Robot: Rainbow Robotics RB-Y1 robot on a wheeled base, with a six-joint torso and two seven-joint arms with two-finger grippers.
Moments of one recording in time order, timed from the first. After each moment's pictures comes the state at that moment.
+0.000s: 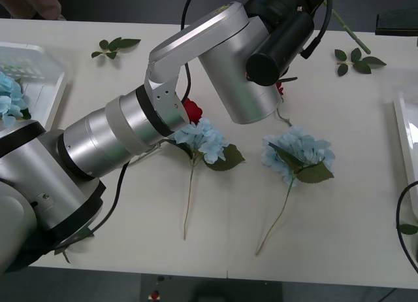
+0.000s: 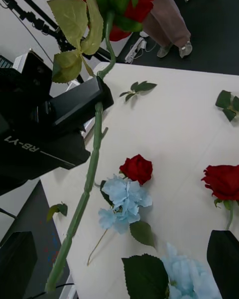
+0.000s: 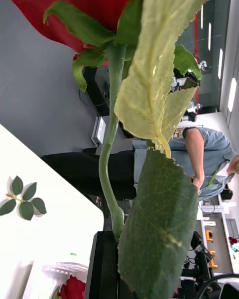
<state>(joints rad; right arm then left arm) -0.71 -0.70 -0.45 -1.33 -1.61 1.70 1.96 -1.07 0.20 -0.75 -1.54 -0.19 0.73 0.60</state>
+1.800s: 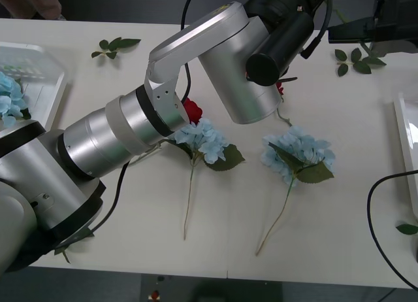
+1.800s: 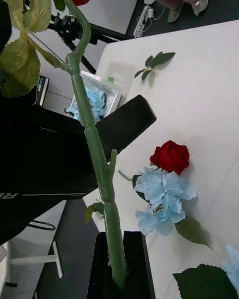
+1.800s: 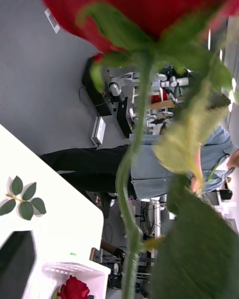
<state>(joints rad) -0.77 -0.59 -0.38 -1.33 -1.54 1.71 1.71 -1.07 0.20 -0.75 -1.54 -0.19 0.73 0.60</state>
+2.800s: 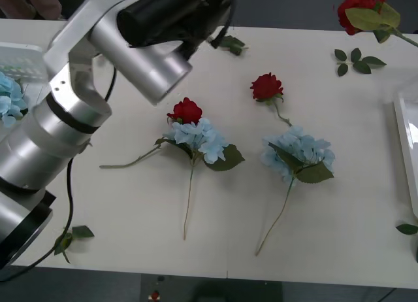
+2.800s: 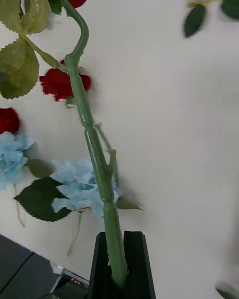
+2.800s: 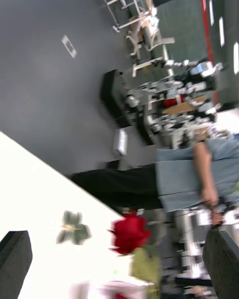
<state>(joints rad) -0.70 -0.80 -0.53 -1.33 -1.02 1.92 1.68 -0.84 0.42 -0.50 -1.77 0.17 0.73 0.06</state>
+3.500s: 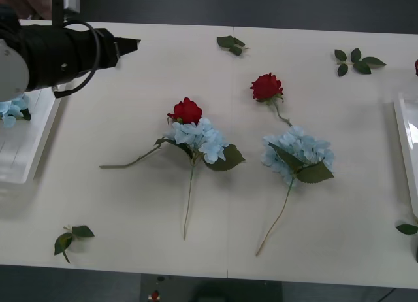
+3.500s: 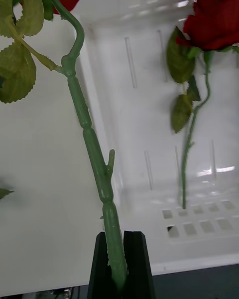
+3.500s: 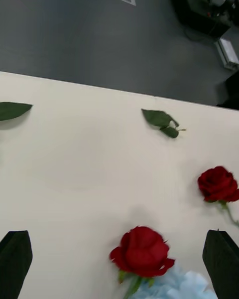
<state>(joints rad) -0.42 -0.84 -0.67 -1.53 -0.69 1.92 1.68 -0.49 0.59 0.04 -1.81 0.86 1.06 -1.36</state>
